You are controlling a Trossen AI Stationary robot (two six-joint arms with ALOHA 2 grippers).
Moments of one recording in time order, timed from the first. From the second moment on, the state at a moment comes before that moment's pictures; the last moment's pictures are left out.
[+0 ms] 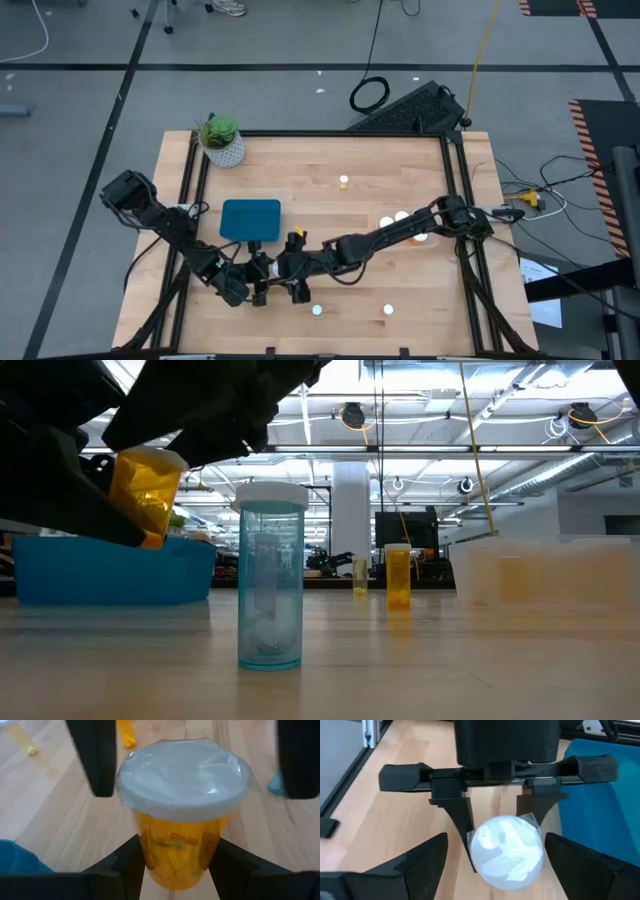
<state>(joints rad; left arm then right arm) -0.72 1.58 0.57 0.21 -0.71 -0.50 0.30 2.18 1.72 -0.22 0.18 0.07</state>
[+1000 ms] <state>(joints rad) -0.72 1.58 0.57 0.26 -0.73 -0.47 0.30 2.17 1.71 -0.23 0.20 0.07</state>
